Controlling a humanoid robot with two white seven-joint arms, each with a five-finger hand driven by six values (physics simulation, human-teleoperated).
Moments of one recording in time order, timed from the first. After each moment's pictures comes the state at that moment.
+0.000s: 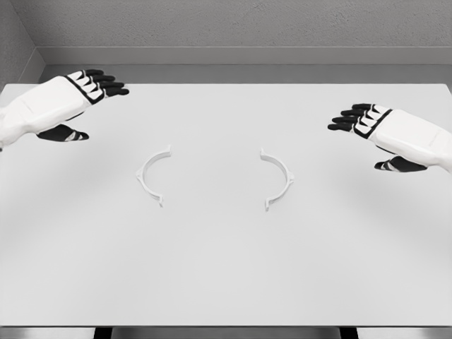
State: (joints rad) left arm -0.48 0.87 -0.39 -1.51 -0.49 -0.61 -0.19; right arm -0.25 -0.91 0.21 -1.67 0.40 -0.61 0.34
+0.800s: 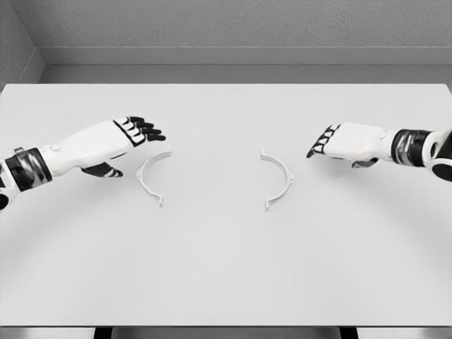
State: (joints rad) left arm -0.47 0.76 -0.55 -1.43 -0.57 -0.61 -0.20; right arm -0.63 -0.70 0.57 -1.37 0.78 -0.61 0.61
